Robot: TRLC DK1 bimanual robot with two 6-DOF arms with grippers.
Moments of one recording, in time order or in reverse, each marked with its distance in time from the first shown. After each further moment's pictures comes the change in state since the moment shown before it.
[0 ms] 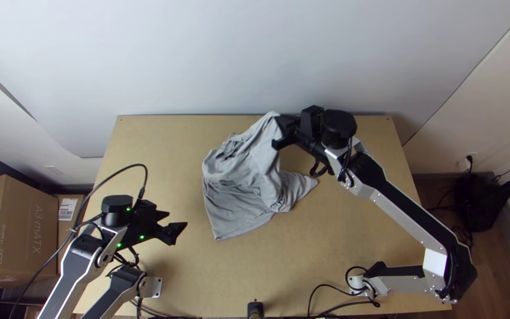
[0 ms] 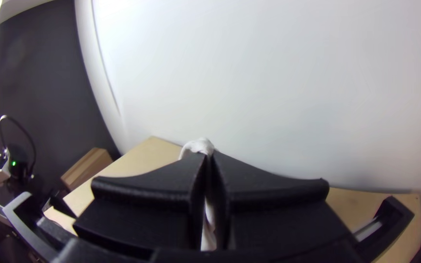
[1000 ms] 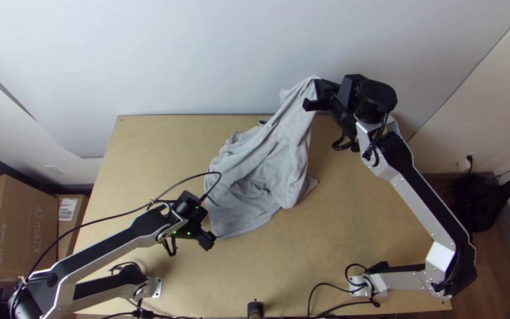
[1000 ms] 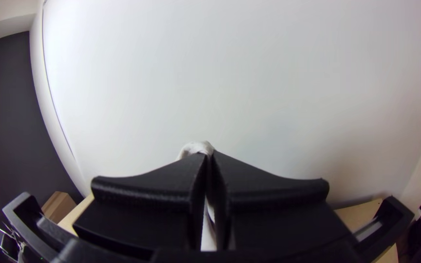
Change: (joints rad) left arm -0.418 0.573 -0.017 0.259 -0.132 -0.117; right arm -0.181 0.019 0.171 -0.047 0.113 0.022
